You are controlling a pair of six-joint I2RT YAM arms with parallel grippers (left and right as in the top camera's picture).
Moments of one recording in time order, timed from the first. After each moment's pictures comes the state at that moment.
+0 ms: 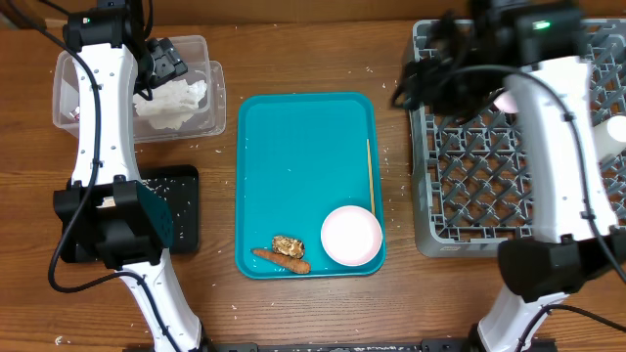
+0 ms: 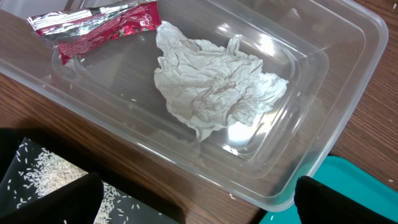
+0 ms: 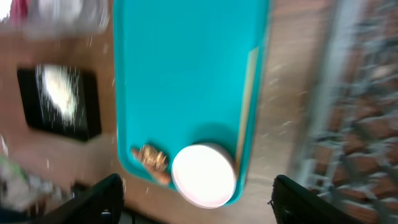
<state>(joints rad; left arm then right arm) 0.12 2.17 2.26 -1.30 -0.17 -0.47 0.23 1.93 2.24 -1.64 -0.40 0.17</state>
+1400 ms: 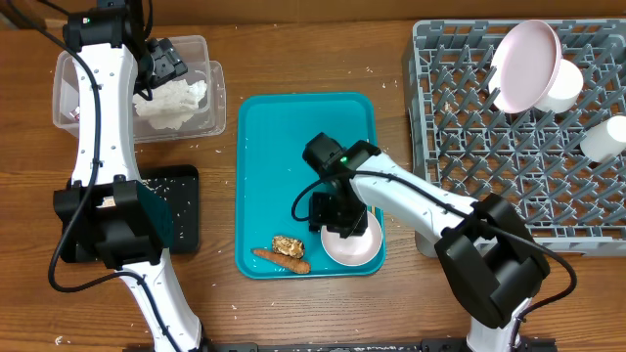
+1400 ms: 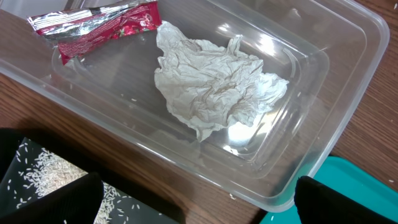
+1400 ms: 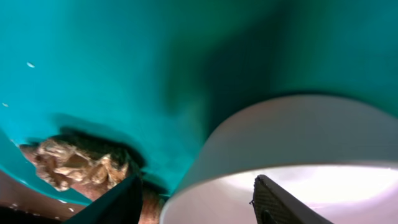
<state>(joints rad) 0.12 2.17 2.26 -1.30 -0.17 -0.47 0.72 1.95 1.35 -0.98 -0.31 0.73</state>
